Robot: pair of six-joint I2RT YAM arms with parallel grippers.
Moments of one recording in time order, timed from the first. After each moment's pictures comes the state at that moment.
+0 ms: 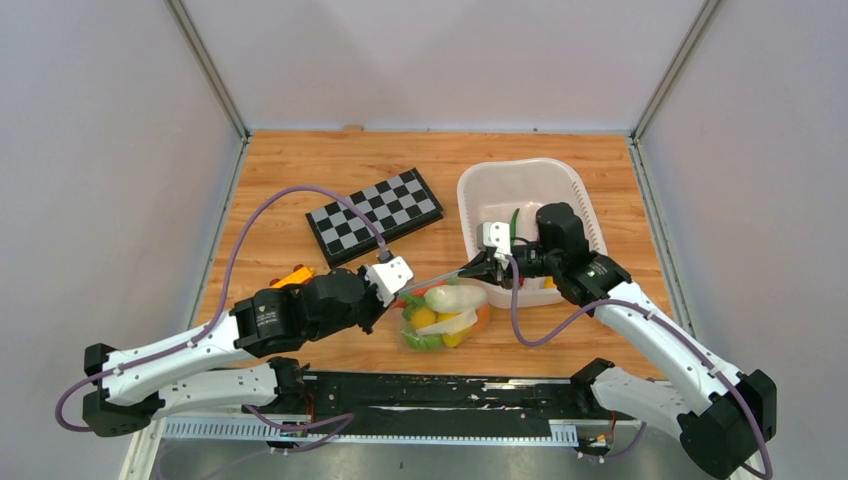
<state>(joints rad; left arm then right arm) -1.20 0.81 0.89 -0.63 -0.28 -0.02 0.57 1.01 0.83 -0.26 -0.86 -0.56</state>
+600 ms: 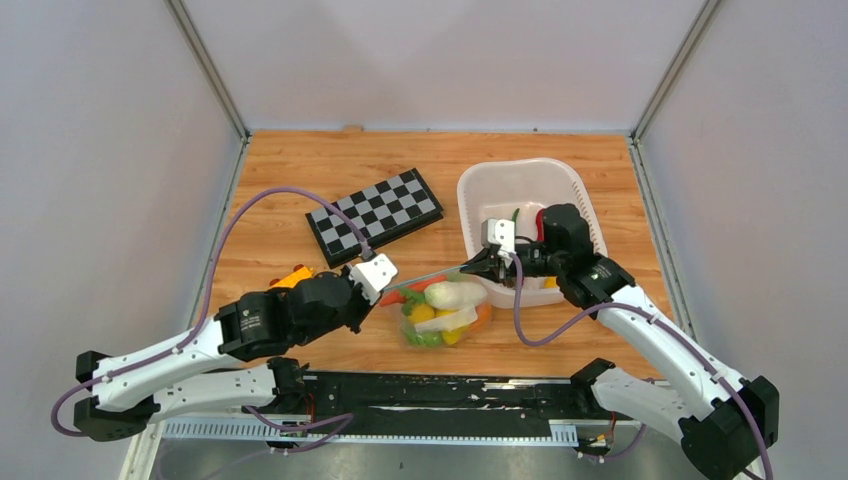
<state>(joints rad) -1.20 0.75 0.89 -0.73 -0.37 -0.06 0.55 0.99 0.81 -0.22 -0.84 -0.53</state>
